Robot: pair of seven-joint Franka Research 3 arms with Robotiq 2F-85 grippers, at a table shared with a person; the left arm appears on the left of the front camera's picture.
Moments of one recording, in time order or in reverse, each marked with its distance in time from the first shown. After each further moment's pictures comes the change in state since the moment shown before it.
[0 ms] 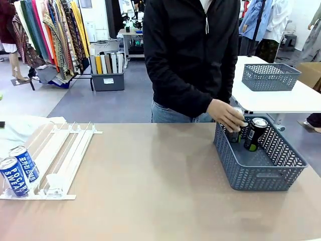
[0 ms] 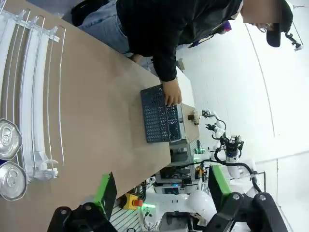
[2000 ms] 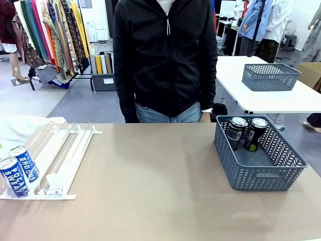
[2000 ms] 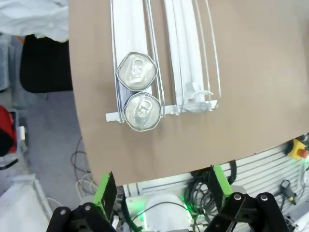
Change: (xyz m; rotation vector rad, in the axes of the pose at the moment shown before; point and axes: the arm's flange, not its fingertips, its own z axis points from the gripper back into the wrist) left arm -0.025 -0.041 -0.033 0.991 0.318 -0.329; right arm 0.000 0.000 0.000 0.000 0.000 0.000
